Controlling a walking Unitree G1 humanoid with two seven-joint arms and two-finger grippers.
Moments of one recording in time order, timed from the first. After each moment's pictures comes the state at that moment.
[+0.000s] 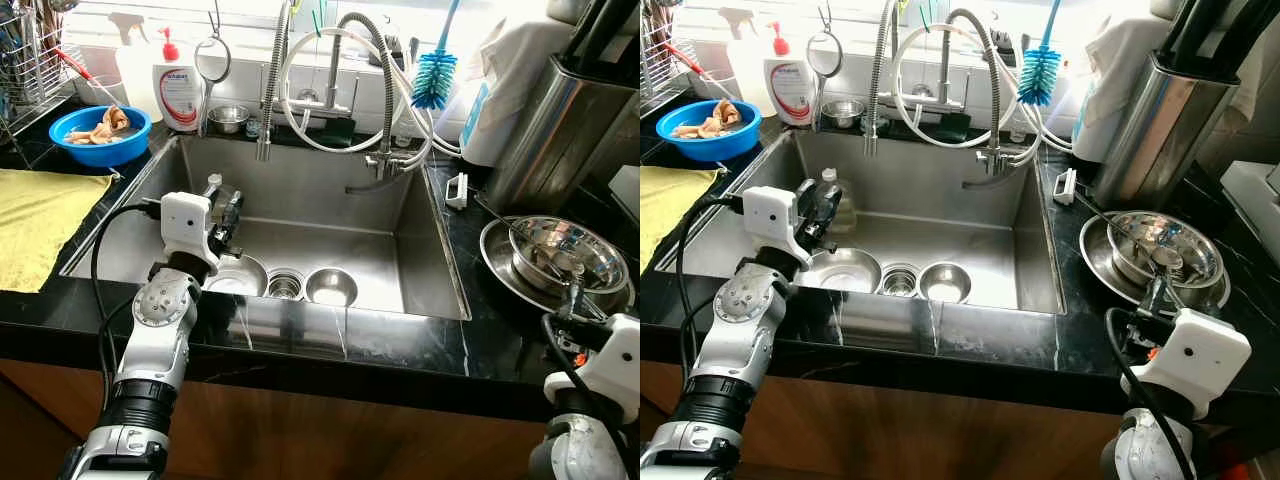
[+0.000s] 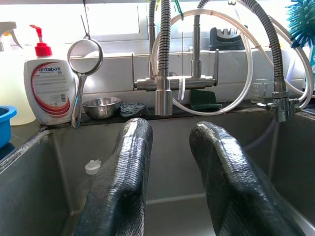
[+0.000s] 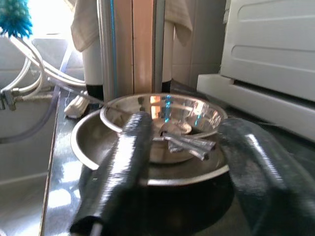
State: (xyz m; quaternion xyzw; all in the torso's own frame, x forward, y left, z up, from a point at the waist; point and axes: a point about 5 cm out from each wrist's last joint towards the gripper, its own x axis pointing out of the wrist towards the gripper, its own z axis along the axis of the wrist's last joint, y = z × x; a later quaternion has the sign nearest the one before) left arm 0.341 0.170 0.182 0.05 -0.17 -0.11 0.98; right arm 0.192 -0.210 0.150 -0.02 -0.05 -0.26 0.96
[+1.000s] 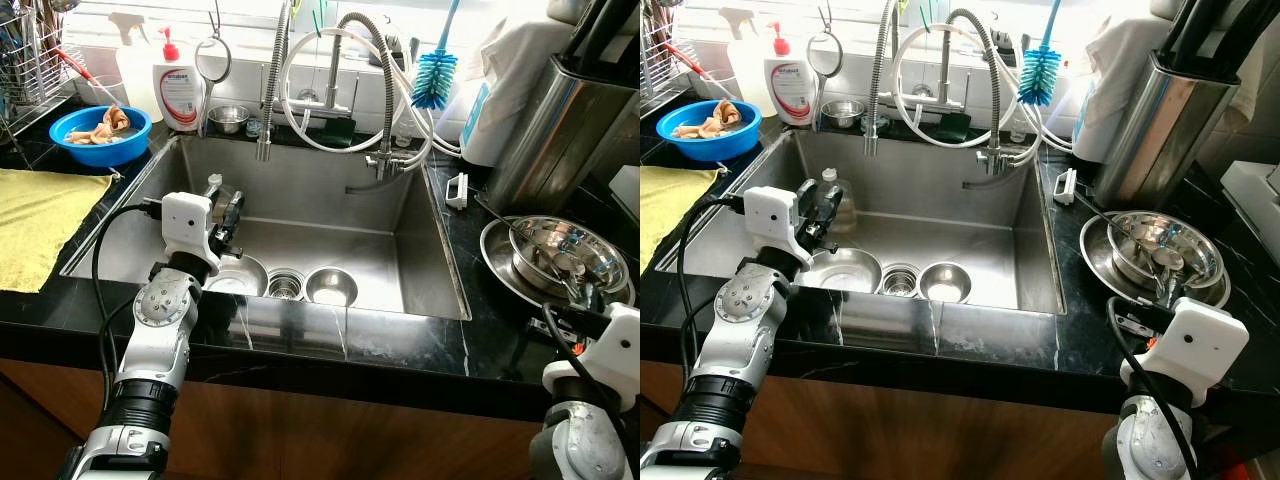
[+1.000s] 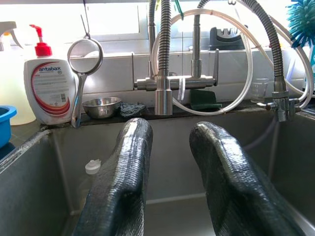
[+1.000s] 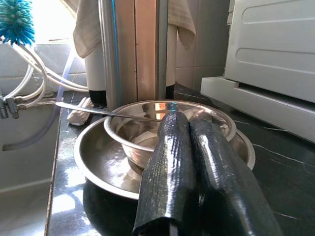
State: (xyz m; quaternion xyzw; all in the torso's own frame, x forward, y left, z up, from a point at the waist) left arm 0.341 0.169 0.182 0.05 -0.17 -0.11 0.98; right arm 0.201 -0.213 0.157 -0.01 -0.05 -0.26 0.96
